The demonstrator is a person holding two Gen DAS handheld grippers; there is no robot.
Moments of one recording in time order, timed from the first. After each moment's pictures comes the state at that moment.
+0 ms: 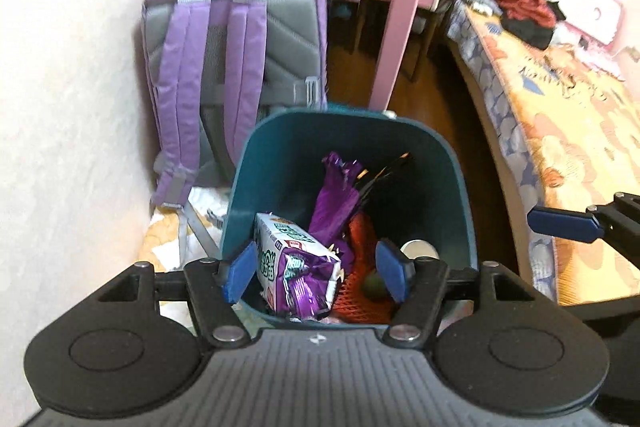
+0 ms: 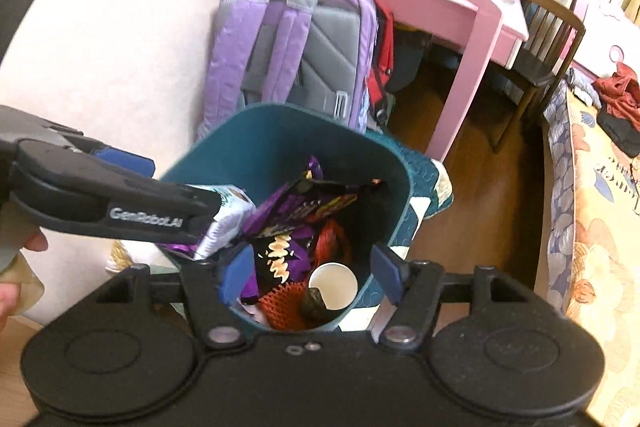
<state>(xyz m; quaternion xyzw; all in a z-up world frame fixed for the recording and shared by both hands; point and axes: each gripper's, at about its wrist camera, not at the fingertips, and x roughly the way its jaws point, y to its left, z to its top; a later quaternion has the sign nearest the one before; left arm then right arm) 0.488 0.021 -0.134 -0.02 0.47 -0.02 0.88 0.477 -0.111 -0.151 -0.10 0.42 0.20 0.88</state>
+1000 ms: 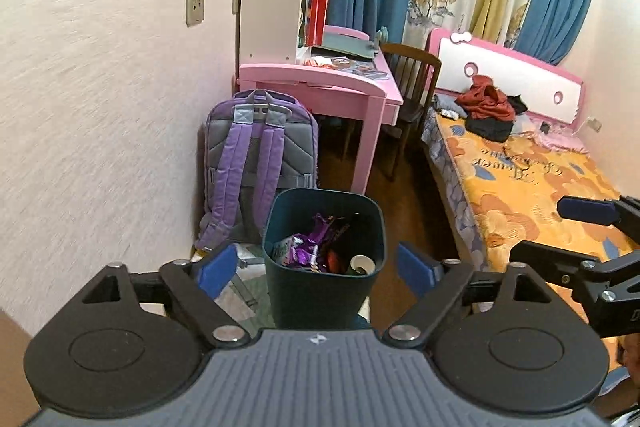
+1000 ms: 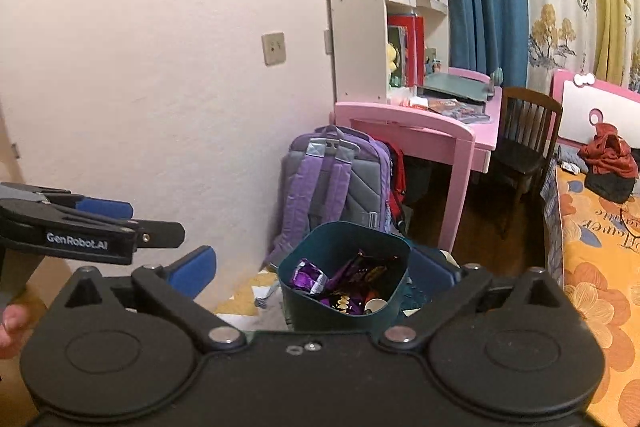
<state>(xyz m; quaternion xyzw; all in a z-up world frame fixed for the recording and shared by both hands) 0.238 0.033 0.034 -0.04 0.32 -0.02 0.95 0.253 -0.185 0.021 -0.02 0.25 0.25 0.94</state>
